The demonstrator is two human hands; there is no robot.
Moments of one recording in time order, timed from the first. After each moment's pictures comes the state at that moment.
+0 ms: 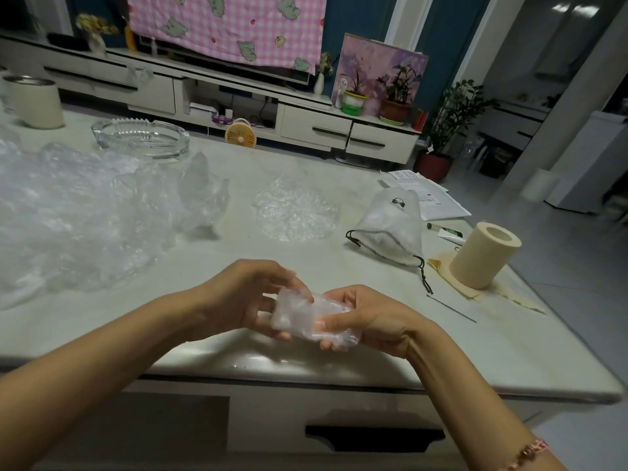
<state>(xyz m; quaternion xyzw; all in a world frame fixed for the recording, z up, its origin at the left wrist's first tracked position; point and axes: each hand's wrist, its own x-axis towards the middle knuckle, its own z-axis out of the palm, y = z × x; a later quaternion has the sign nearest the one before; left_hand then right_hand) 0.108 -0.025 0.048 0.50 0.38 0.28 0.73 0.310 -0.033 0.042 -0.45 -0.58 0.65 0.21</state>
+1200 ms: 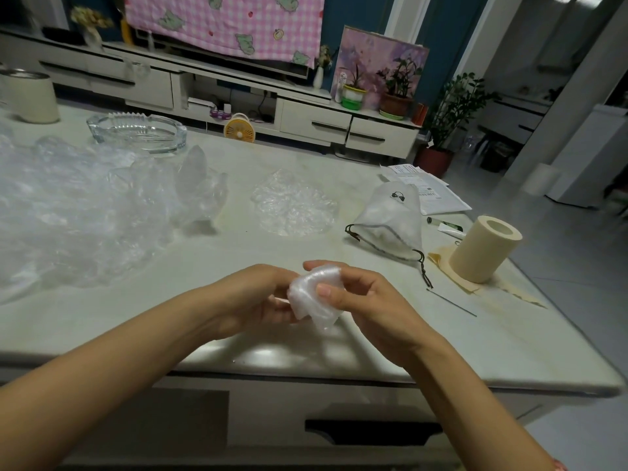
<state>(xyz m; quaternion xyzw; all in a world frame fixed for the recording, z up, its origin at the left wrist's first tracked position) 0.134 -0.027 0.046 0.46 0.43 0.30 0.72 0.304 -0.048 0.039 -0.42 -0.59 0.56 0.41</state>
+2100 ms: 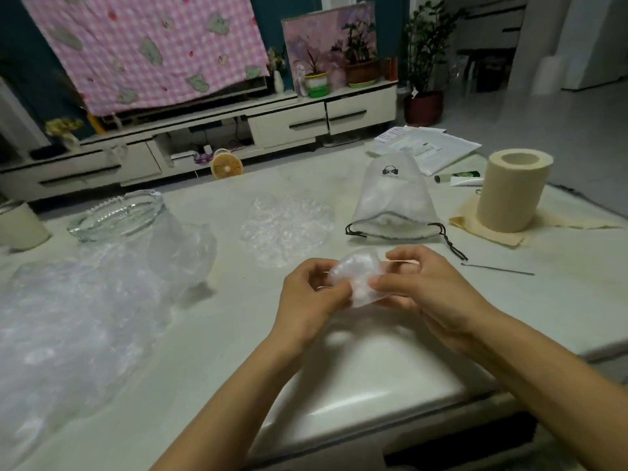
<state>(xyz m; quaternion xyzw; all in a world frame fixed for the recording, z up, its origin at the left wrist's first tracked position) 0.188 0.017 0.022 0.60 0.47 0.42 0.49 0.333 -0.018 0.031 -0.52 -0.35 0.54 0.57</state>
